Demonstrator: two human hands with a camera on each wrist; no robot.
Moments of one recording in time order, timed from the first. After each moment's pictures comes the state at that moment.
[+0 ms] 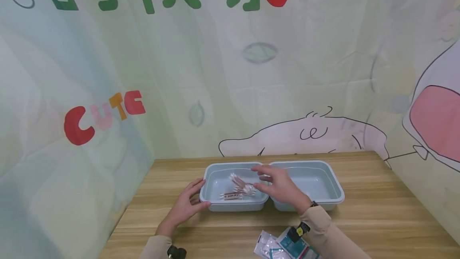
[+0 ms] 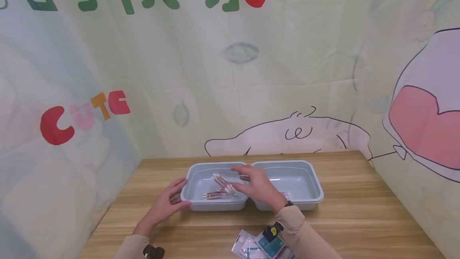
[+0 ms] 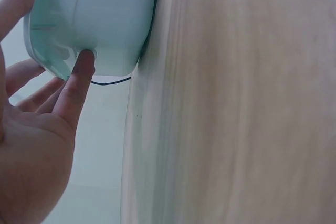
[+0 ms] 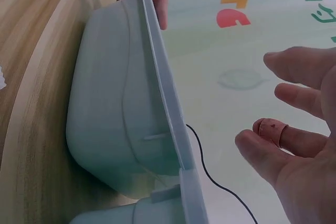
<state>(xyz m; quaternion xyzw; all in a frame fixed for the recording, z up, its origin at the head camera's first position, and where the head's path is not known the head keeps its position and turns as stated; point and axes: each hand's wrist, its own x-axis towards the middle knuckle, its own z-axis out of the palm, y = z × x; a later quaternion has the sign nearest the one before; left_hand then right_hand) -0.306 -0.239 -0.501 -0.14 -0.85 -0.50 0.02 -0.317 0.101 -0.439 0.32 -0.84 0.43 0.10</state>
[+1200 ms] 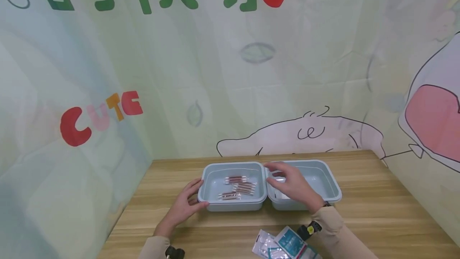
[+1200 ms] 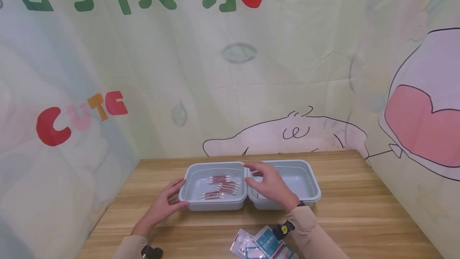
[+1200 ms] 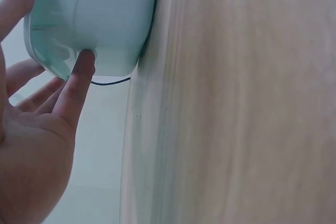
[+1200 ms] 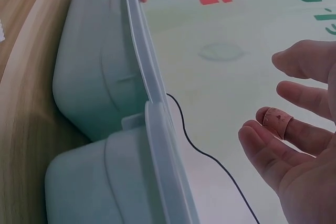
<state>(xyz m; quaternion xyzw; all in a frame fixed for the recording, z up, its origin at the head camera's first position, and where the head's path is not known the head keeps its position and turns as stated) -0.308 -0.239 -0.502 -0.14 -0.85 -0.51 0.01 -0.312 0.136 -0.436 0.25 -0.86 0.44 0.10</state>
